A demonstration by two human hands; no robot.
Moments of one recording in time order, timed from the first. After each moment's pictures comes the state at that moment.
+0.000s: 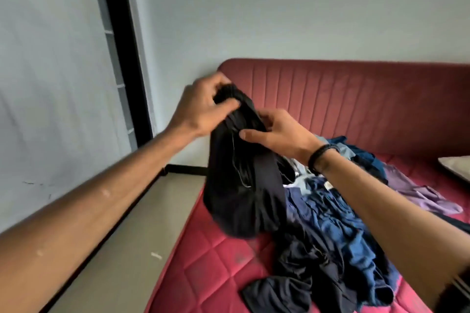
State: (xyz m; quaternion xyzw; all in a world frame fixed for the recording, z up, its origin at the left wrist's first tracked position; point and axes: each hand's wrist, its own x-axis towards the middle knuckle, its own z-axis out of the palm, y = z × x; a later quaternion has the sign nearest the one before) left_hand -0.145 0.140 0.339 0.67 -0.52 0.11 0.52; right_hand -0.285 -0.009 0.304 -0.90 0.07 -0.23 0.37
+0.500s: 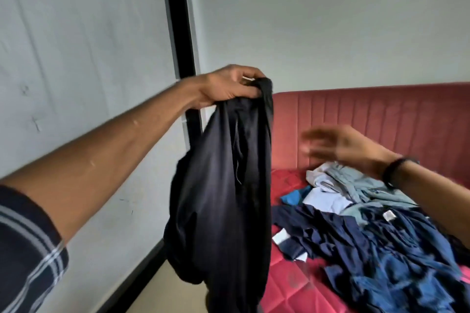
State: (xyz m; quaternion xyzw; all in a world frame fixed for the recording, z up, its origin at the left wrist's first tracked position) left_hand -0.140 0.231 0.483 0.67 -0.61 -0.15 0.40; right_hand -0.343 0.011 0.350 -0.89 0.03 -0.21 0.41
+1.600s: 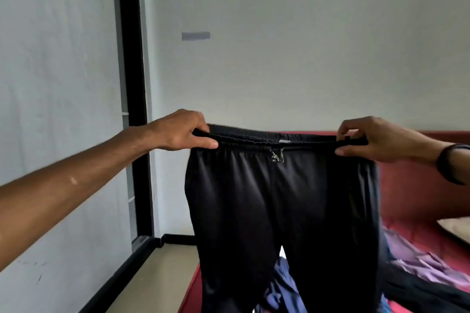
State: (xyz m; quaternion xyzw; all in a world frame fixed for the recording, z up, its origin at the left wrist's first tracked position) left_hand -0.129 0.186 0.496 0.77 -0.61 0.16 0.11; right_hand -0.469 -0.097 0.473 -0.94 0.17 -0.29 0.01
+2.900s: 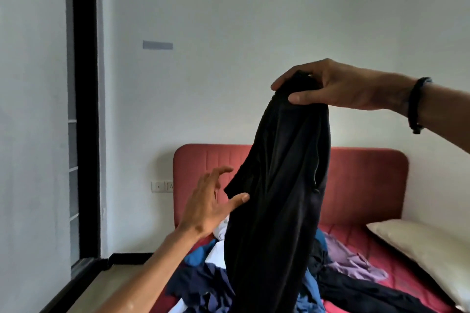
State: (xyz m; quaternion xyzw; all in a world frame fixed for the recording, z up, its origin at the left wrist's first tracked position) left_hand -0.266 0.090 0.361 0.62 -0.59 0.11 0.51; right_hand -0.530 -0.025 0.614 -0.95 0.04 -0.26 0.15
